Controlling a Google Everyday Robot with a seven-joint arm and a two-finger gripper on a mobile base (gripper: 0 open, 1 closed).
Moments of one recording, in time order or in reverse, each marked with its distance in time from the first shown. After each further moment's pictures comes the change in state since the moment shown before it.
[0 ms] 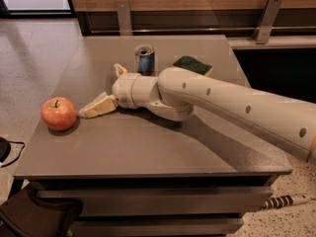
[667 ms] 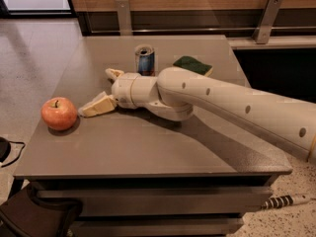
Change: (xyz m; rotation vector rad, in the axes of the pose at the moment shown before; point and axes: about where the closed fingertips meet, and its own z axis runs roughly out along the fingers) arm -0.001 0.000 0.000 0.000 0.000 0.000
